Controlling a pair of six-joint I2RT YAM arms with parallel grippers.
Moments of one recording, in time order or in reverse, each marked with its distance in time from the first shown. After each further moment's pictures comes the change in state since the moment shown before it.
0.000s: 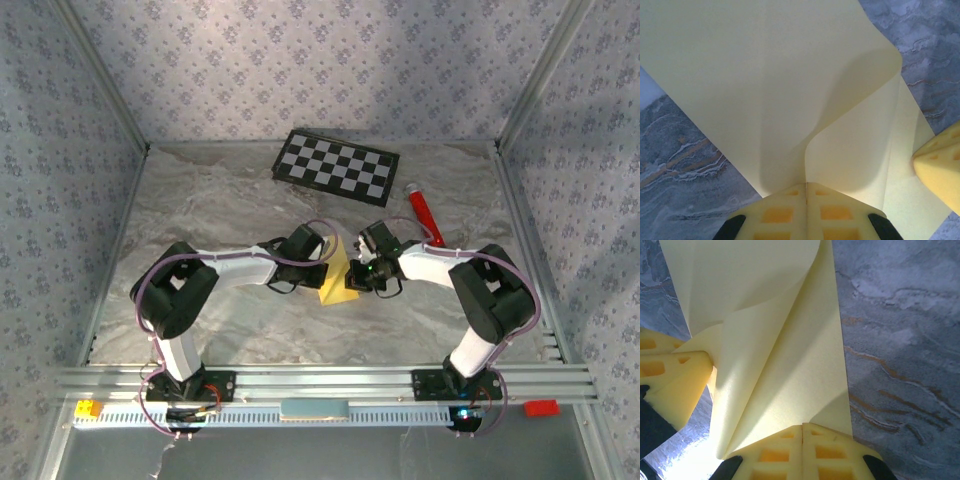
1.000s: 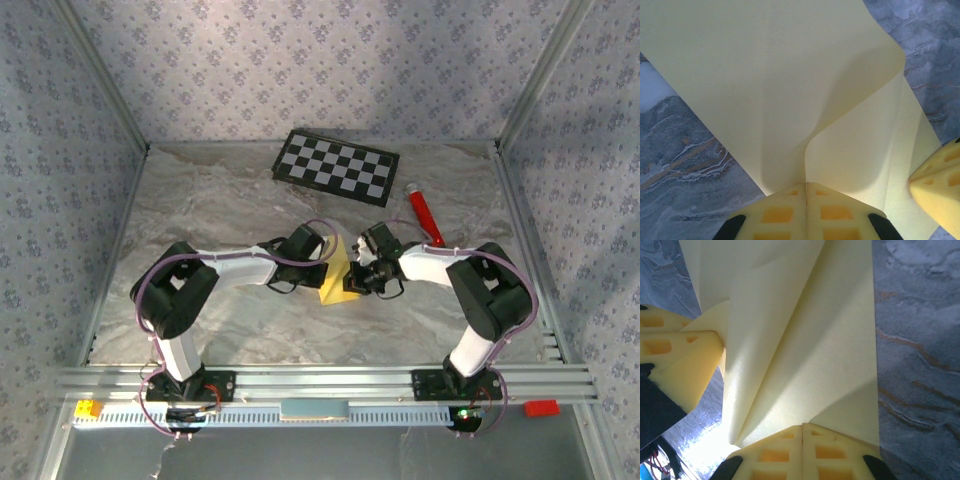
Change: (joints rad) left arm 0.000 0.000 0.000 0.003 -0.011 -0.010; right arm -0.011 0.017 -0.019 0.033 -0.103 -0.003
